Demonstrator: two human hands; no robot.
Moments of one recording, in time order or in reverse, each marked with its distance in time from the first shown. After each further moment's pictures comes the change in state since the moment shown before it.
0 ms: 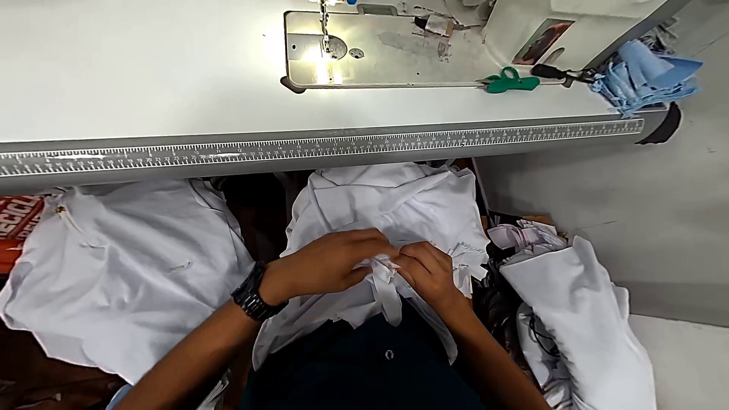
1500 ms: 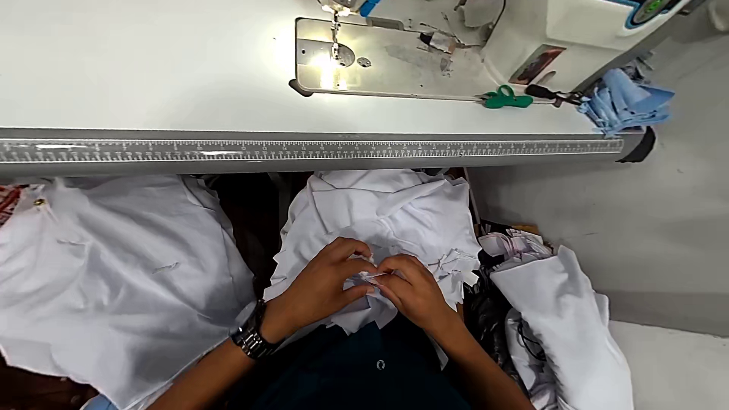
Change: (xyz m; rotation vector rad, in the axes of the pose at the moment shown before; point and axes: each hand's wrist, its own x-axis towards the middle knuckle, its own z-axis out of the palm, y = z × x) left_hand -0.031 0.009 0.045 -0.001 0.311 -0.171; right_hand 0.012 -0.034 -0.007 0.145 -0.204 0.078
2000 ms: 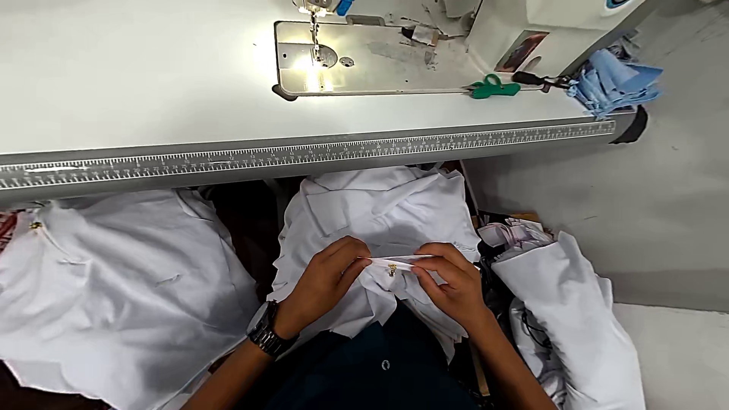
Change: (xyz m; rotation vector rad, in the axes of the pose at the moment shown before) left_hand 0.011 -0.003 0.004 -0.100 0.159 0.021; right_hand -0.008 0.010 -0.045 0.113 0.164 0.185
